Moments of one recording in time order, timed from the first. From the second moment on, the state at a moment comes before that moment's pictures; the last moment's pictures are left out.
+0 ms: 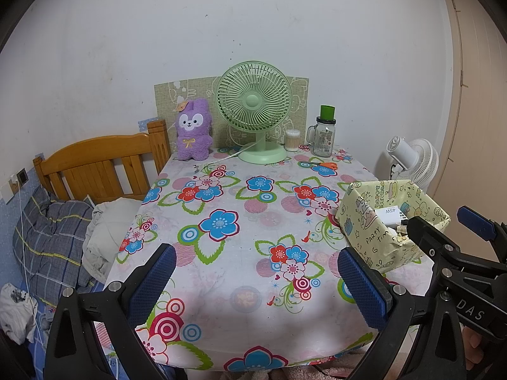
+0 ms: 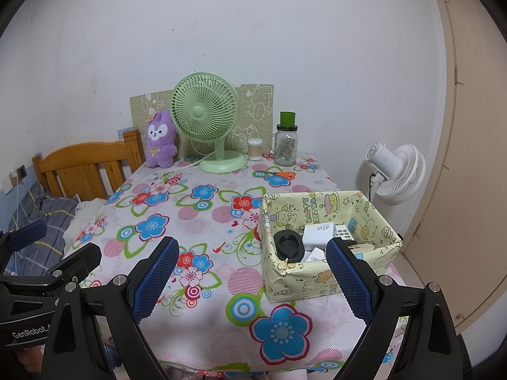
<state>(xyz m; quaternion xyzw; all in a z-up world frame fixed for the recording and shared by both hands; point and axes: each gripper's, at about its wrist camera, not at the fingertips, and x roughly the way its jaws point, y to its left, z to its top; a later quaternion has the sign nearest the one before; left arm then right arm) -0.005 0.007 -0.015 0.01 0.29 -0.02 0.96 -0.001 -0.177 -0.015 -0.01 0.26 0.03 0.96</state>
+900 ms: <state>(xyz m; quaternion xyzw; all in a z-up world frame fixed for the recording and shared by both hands) -0.005 0.006 -0.015 0.01 0.30 -0.01 0.96 -0.002 -0.177 -0.015 -0.01 0.27 0.03 0.96</state>
